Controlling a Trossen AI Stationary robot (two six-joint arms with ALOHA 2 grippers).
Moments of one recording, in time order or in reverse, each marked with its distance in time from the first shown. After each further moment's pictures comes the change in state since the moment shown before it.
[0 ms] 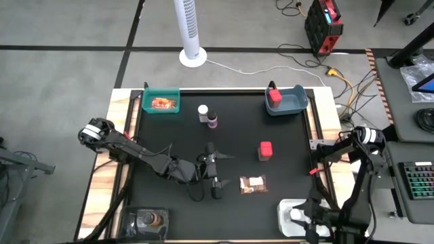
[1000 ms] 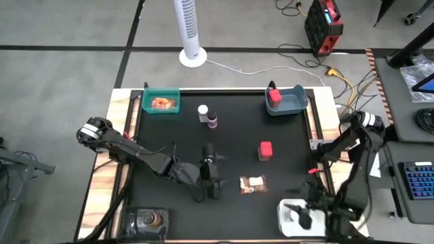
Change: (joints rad) left arm -0.005 -0.029 0.026 -0.285 -0.010 -0.050; right arm -0.167 -0.205 0.006 -0.107 0.084 -0.129
